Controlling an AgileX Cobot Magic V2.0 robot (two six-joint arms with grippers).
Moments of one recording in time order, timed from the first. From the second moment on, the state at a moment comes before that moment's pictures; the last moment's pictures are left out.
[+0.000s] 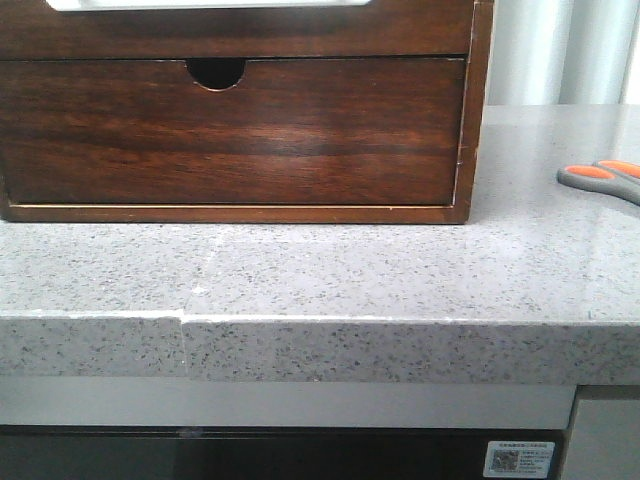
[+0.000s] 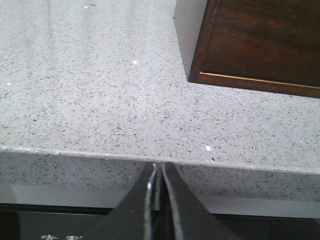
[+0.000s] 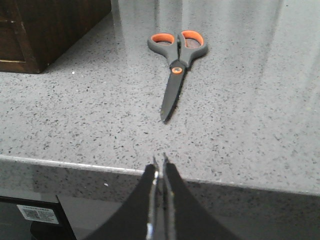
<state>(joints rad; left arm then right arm) -0.13 -0.01 0.00 -0.02 0.34 -0.08 0.11 -0.01 0.02 -0.09 0.33 0.07</state>
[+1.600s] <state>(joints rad) -0.13 -0.01 0.00 -0.68 0.26 -0.08 0.11 -0.01 0.02 0.05 0.04 0.07</state>
